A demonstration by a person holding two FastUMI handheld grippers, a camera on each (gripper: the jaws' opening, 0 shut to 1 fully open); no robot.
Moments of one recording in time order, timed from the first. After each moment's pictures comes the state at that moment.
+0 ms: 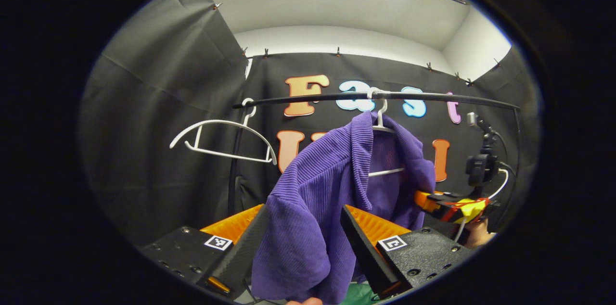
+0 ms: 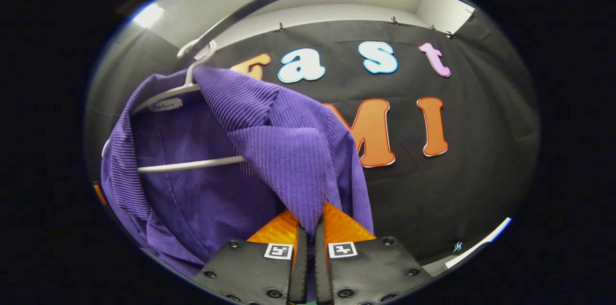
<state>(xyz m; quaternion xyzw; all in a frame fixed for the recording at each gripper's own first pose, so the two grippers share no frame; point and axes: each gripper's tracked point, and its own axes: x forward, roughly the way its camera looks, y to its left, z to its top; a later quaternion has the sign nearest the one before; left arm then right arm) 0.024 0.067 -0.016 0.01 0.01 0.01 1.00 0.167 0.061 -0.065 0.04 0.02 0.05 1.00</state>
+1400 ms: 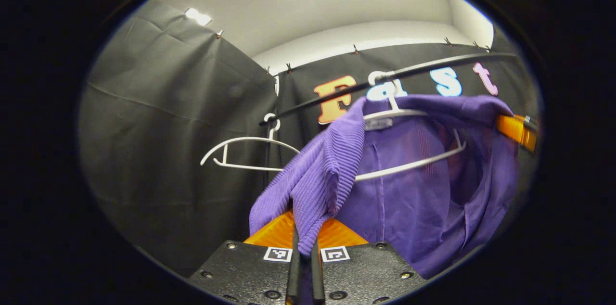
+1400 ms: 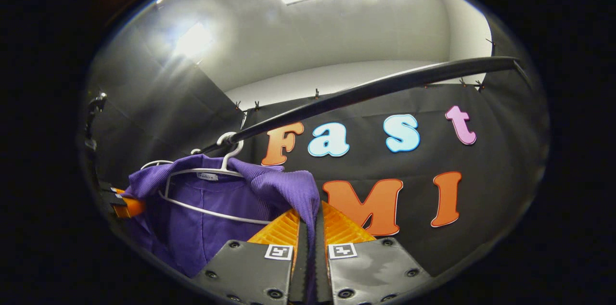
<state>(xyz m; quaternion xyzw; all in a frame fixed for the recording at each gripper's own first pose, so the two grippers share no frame) 0.034 0.070 0.005 0.09 -0.03 0.16 0.98 0.103 0.003 0.058 -0.02 -0.18 0.14 0.97</state>
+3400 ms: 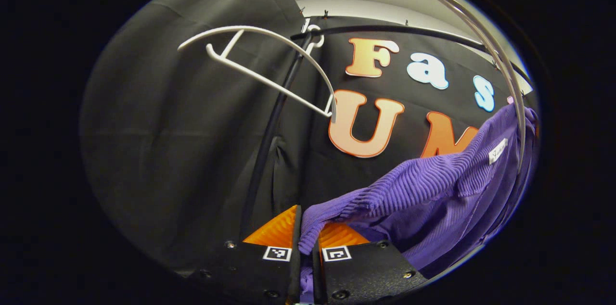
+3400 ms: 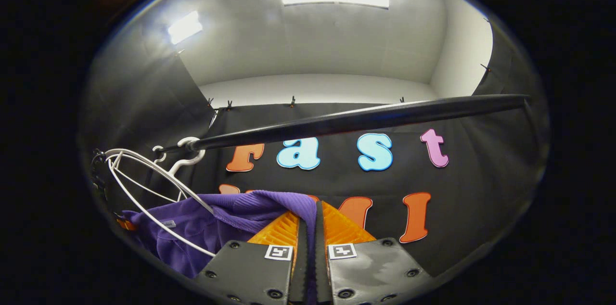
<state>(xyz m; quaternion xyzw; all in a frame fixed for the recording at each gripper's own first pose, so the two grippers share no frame) 0.140 0.173 -0.143 -0.09 0.11 0.12 0.98 0.140 -0.008 0.087 -0.06 -0.21 0.02 0.98</state>
